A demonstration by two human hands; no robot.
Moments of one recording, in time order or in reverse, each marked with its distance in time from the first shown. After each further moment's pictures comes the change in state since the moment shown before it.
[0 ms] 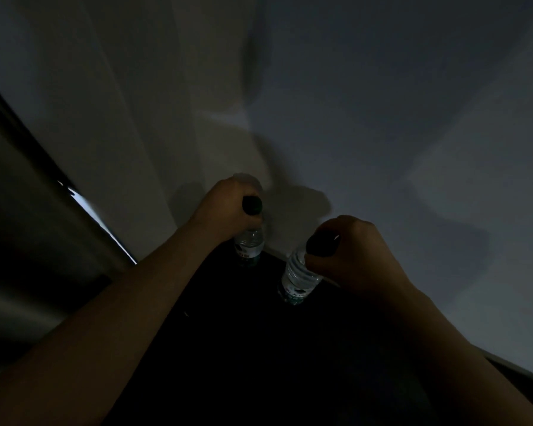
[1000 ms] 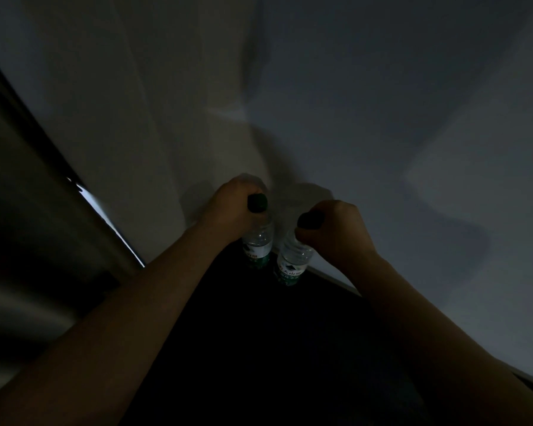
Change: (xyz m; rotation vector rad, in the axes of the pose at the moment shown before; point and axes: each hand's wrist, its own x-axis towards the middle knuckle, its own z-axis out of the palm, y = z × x) left_hand -0.003 -0.019 0.002 -0.147 0.045 -0.123; right_hand 0.055 -0.002 0.049 0.028 0.029 0.125
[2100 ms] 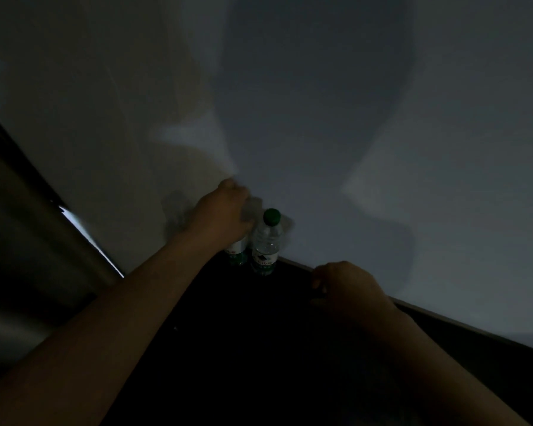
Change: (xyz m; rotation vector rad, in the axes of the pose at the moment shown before) left_hand -0.030 0.059 -0.027 0.333 -0.166 0.048; right_hand -0.116 0.006 -0.051 -0.467 -0.430 0.100
